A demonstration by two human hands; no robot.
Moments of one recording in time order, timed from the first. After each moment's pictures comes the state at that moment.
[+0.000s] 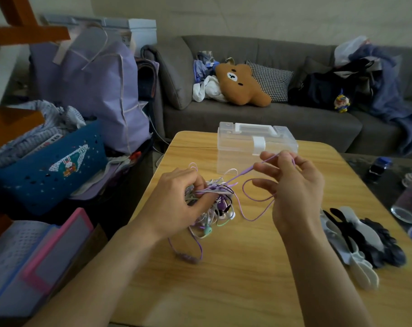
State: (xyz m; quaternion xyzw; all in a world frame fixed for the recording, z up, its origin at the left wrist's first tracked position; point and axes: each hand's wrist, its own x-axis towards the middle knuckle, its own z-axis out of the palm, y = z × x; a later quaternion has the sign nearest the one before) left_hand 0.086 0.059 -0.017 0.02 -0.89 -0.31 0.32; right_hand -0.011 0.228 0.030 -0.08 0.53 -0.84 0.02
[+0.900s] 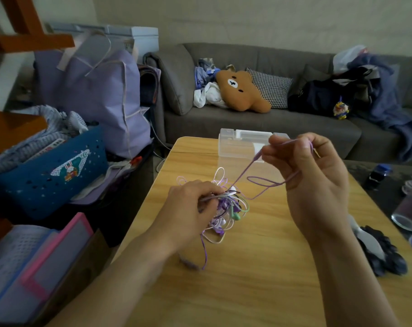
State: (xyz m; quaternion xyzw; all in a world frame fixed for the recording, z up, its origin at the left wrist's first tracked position) left_hand 0.083 0.079 -0.018 0.06 -0.89 -0.36 0.28; right_hand -0.017 0.247 0.049 -0.30 0.45 -0.84 0.03
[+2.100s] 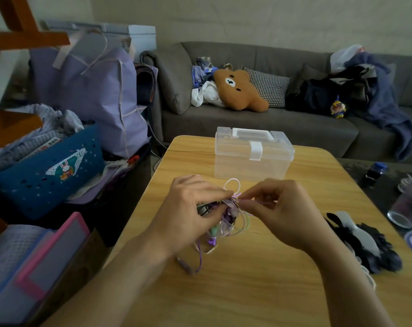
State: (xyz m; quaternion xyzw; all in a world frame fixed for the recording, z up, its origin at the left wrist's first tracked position) left_hand 0.082 0.087 -0.013 -0.04 -0.89 -0.28 0.36; right_hand -0.022 0.265 0.015 -0.39 0.82 -0.42 0.02
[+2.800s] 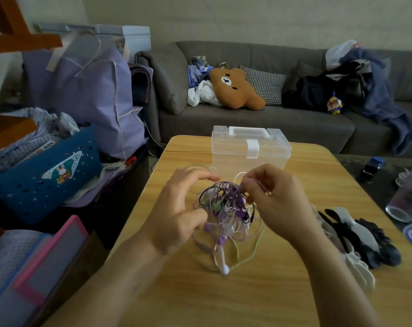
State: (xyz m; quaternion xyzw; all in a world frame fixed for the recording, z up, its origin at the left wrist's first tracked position) left_hand 0.098 0.088 0.003 0.01 -0.86 -0.43 0.28; right_hand -0.021 0.250 0.013 -0.31 0.81 -0.50 -0.02
